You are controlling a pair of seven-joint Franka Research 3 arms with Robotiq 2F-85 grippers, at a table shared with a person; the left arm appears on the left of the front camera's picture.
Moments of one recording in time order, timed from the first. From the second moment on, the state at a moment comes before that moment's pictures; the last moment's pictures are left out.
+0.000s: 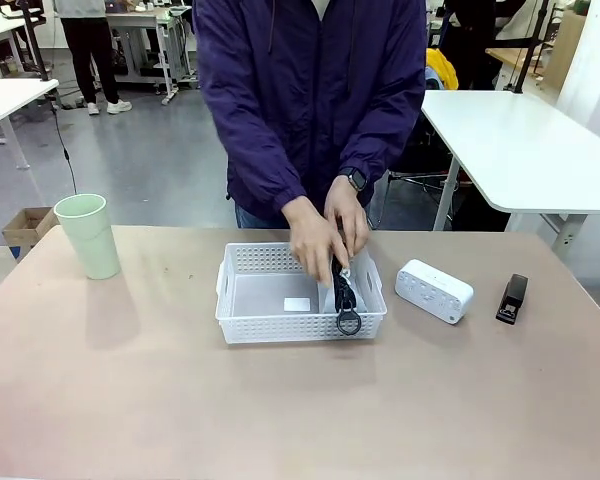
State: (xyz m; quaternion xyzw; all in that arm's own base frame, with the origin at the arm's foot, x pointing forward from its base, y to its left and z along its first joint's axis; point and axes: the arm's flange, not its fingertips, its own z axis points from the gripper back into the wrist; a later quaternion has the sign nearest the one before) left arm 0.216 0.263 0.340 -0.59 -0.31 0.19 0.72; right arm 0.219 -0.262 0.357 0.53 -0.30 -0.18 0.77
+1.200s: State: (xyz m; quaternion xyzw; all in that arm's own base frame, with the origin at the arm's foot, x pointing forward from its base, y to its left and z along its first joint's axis) left arm 0.217 0.263 0.338 -0.59 -0.31 0.19 0.72; right arm 0.317 -0.154 0.484 0.28 -0.34 0.02 0.90
